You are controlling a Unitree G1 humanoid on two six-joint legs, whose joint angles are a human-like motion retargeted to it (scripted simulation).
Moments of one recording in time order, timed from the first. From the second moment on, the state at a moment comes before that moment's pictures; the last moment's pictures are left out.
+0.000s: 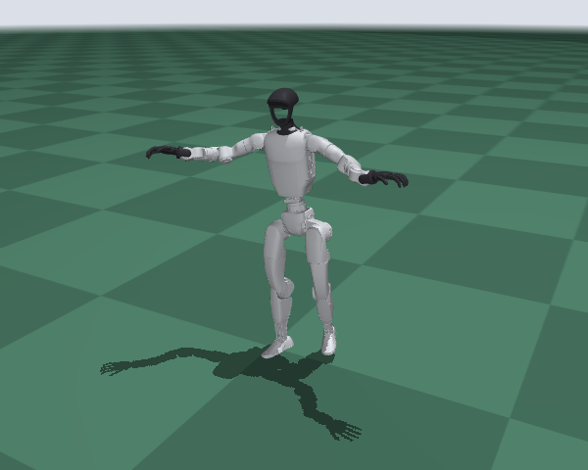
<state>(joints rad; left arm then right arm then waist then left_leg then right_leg) -0.42 1.14 -0.02 0.80 0.28 0.77 0.40 -0.42 -1.18 -0.16 0.52 -0.22 0.32 -0.22 0.16 -0.11 0.10 0.07 -0.04 0.51 0.36 -0.33 0.04 0.00 -0.20 -0.11 -0.02 -0.03 0.24</state>
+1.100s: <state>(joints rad) -0.41 1.14 0.02 0.75 0.13 0.49 0.65 -0.39 -1.17 -0.20 0.56 -0.24 0.19 -0.36 0.26 -0.02 0.17 -0.11 0.01 0.56 -0.09 -0.04 -0.06 0.07 -0.13 -0.05 -0.06 -0.08 0.22</state>
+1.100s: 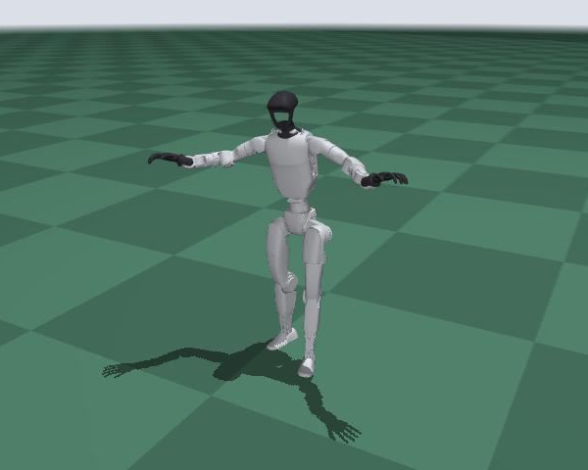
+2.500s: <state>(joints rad) -0.48 1.18 -0.08 0.78 0.28 0.45 0.66 -0.37 -1.21 -0.14 0.56 -0.17 0.12 -0.48 0.14 -0.10 0.16 -0.12 0.07 0.58 0.42 -0.34 -0.04 -0.01 -0.20 -0.15 0.03 -0.07 0.26</state>
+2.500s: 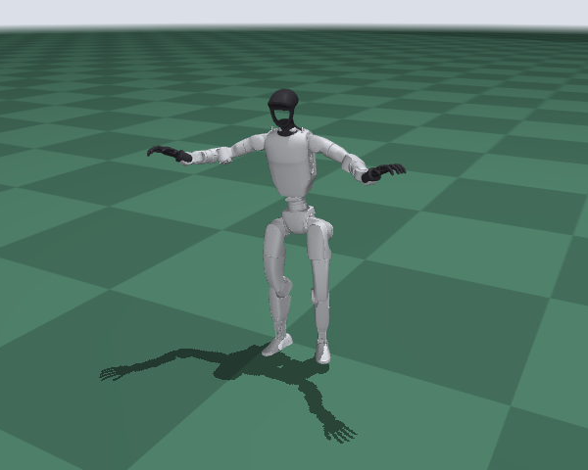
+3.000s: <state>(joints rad) -0.53 1.14 -0.06 0.73 0.01 0.48 0.74 -0.30 -1.12 -0.24 0.56 -0.21 0.21 -0.39 0.02 -0.06 0.17 0.22 -0.02 0.27 -0.09 -0.25 -0.08 -0.20 -0.14 -0.35 -0.09 0.08 0.24</state>
